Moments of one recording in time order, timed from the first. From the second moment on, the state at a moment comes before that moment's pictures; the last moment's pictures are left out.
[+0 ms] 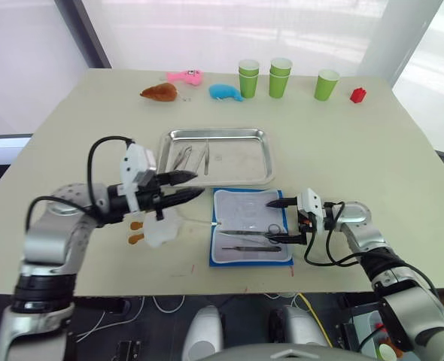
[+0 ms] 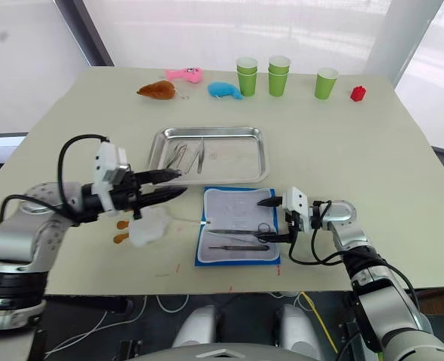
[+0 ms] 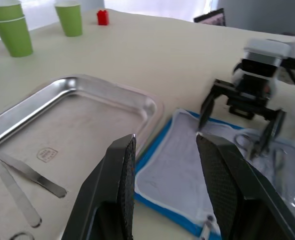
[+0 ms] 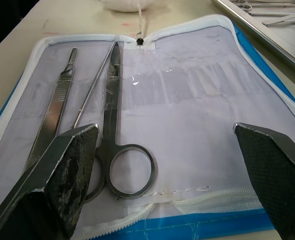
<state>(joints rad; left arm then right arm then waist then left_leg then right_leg) -0.22 0.82 0.18 -0.21 -0.54 0.42 -1.21 -0.52 -0.33 0.24 0.72 0.19 -0.32 1.34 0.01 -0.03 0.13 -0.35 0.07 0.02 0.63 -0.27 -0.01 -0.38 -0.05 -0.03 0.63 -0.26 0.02</state>
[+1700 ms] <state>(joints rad) -0.17 0.85 0.15 -0.20 -0.70 0.20 -1.55 -0.44 -0.39 0.19 0.51 0.25 -0.21 1.37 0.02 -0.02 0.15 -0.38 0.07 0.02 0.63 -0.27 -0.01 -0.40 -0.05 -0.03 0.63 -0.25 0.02</state>
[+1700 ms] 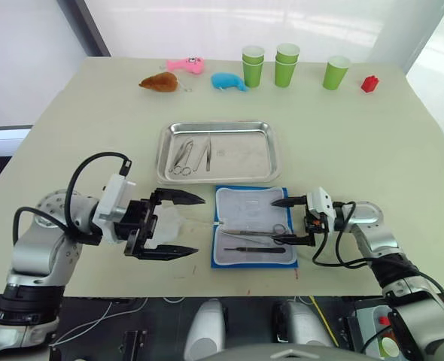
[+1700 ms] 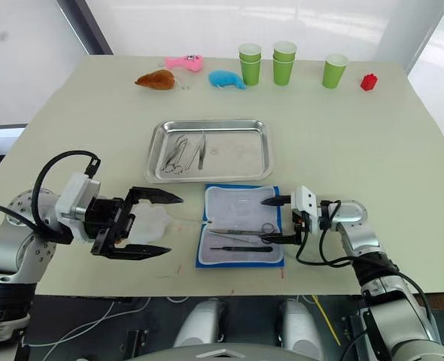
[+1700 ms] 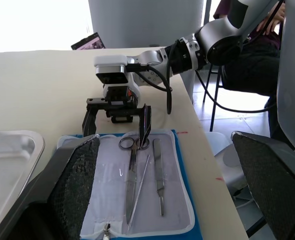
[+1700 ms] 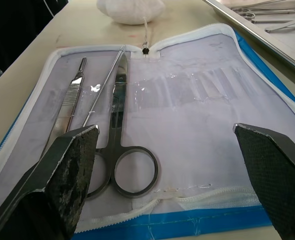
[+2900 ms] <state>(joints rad) -0.14 0.72 0.08 -0.22 -0.64 0.13 -1.48 -0.28 -0.48 0.07 0.23 0.42 -0.06 1.37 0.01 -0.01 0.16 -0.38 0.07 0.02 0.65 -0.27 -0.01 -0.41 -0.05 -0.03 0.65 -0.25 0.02</state>
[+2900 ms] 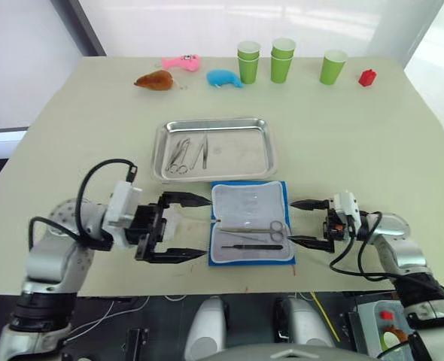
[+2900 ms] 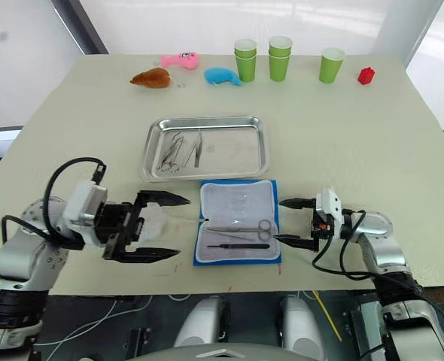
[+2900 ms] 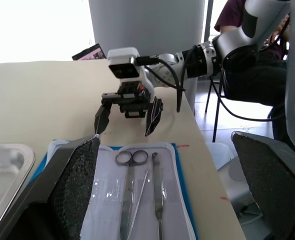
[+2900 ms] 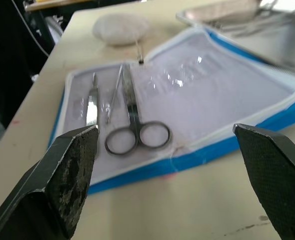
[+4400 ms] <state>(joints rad) -0.42 0.61 -0.24 0.52 -0.38 -0.38 -1.56 -0.20 -0.72 -0.09 -0.18 0.66 0.19 1.37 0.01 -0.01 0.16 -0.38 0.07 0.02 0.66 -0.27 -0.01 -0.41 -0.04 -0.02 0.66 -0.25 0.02</state>
